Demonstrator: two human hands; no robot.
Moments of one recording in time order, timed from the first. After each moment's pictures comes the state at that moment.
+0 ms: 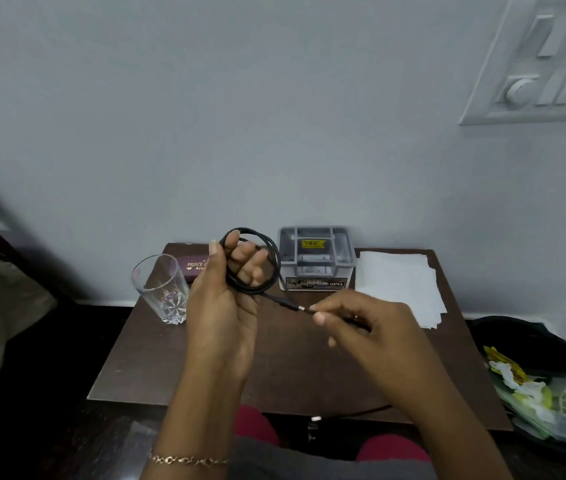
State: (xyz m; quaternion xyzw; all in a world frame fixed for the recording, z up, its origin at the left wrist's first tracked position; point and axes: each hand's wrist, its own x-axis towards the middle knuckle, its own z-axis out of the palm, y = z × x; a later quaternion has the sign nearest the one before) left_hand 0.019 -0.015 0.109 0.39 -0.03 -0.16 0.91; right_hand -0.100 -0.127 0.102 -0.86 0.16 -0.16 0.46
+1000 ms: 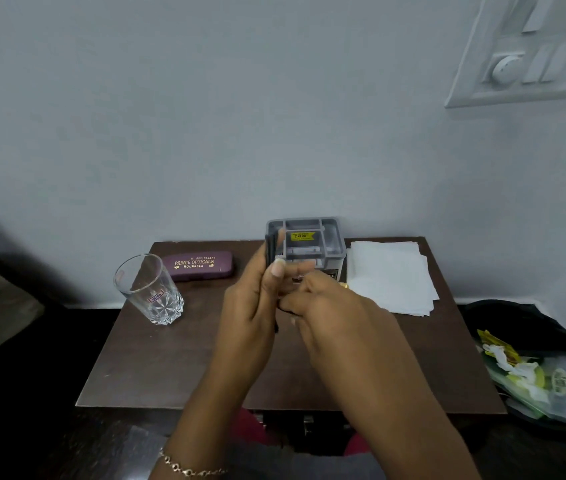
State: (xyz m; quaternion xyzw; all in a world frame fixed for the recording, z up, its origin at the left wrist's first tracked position) left_hand 0.005 -0.021 0.079 0.67 -0.34 -0.09 0.65; right_hand -0.086 -0.104 0.123 -0.97 0.08 -0.11 0.22
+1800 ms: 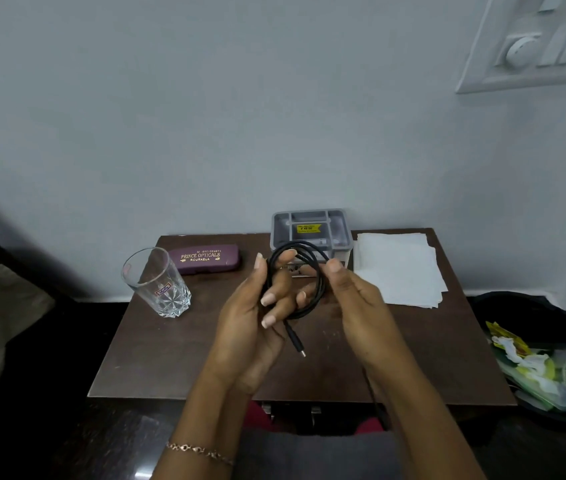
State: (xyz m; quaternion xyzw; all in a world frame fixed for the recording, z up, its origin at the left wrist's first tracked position) left_hand 0.004 -0.021 0.076 0.34 -0.10 -0.40 0.85; right_hand -0.073 -0.118 0.071 -0.65 0.25 -0.18 0.70
